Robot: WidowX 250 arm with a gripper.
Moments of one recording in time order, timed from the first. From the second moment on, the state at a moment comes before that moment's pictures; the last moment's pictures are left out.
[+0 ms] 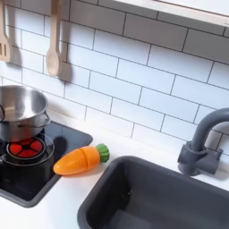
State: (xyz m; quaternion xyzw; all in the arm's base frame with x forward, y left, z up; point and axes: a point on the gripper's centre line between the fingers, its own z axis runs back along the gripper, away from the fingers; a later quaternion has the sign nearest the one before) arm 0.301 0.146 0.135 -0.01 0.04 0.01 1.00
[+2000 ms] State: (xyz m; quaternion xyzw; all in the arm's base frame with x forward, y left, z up) arm 0.318 0.131 0.211 -0.03 -0.08 0.03 1.00
